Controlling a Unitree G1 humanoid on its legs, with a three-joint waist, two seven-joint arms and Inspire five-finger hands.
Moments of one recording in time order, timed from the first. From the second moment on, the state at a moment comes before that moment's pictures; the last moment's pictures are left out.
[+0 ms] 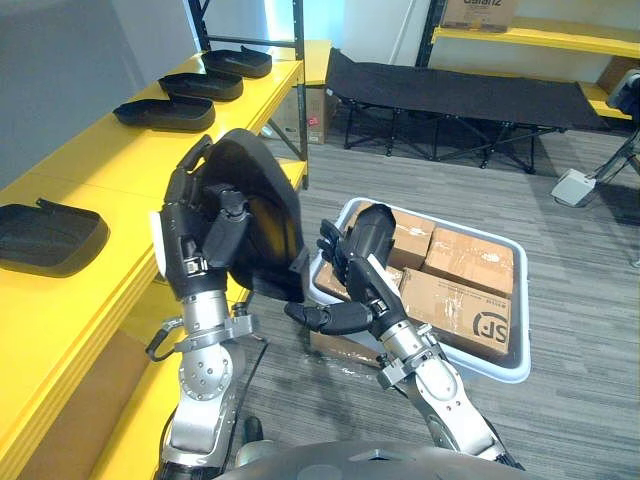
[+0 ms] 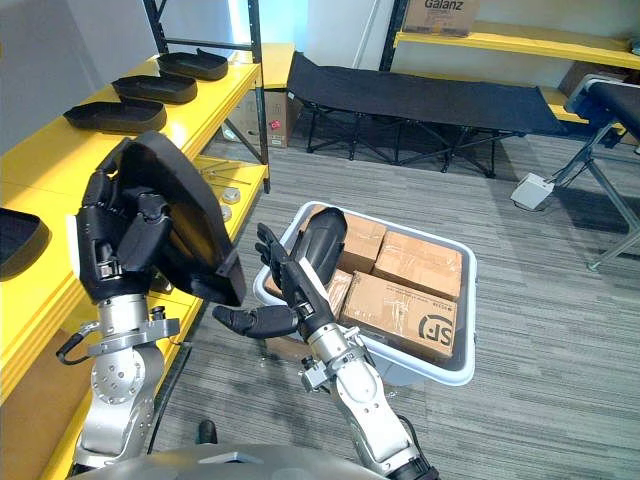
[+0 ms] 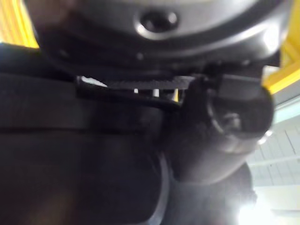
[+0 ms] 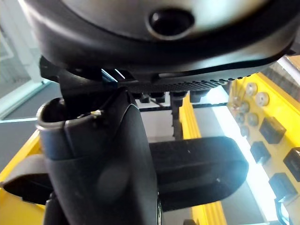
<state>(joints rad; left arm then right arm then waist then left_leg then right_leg) 0.19 0.11 -0.17 -0.38 -0.07 -0.35 0.36 0.17 -0.20 0.45 -0.09 0.14 -0.22 0.12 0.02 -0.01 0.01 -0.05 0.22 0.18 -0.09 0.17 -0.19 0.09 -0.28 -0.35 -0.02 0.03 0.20</state>
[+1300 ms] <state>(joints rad) 0.11 0.10 -0.26 -0.38 -0.29 -0.18 0.13 0.08 -0.18 0.41 0.04 0.03 -0.12 -0.22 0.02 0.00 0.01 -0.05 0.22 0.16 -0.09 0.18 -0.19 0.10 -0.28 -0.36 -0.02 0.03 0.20</state>
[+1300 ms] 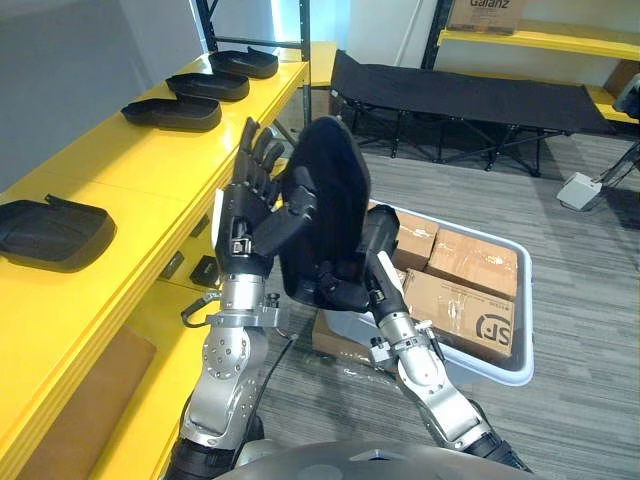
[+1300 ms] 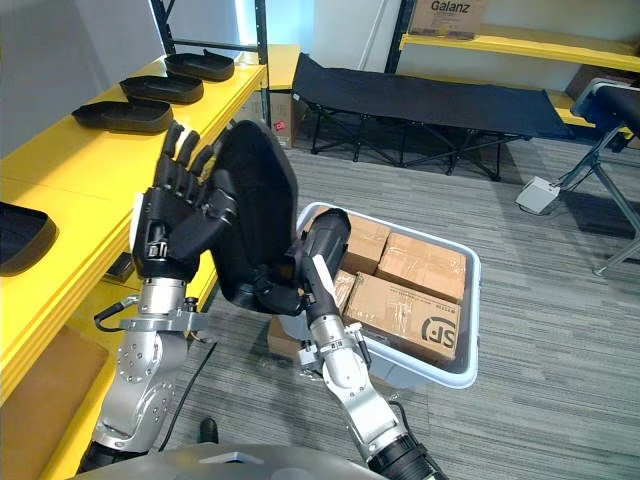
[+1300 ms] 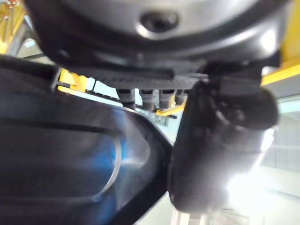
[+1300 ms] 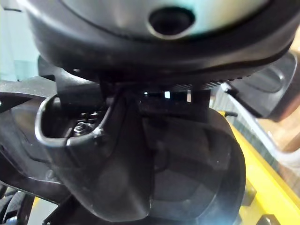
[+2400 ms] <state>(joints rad) 0.11 0.28 -0.17 -0.20 -0.46 0.02 -0.40 0.10 -0.23 0.12 -0.06 0.25 -0.24 0.07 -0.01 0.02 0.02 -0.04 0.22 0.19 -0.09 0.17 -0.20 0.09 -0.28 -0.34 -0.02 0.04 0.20</state>
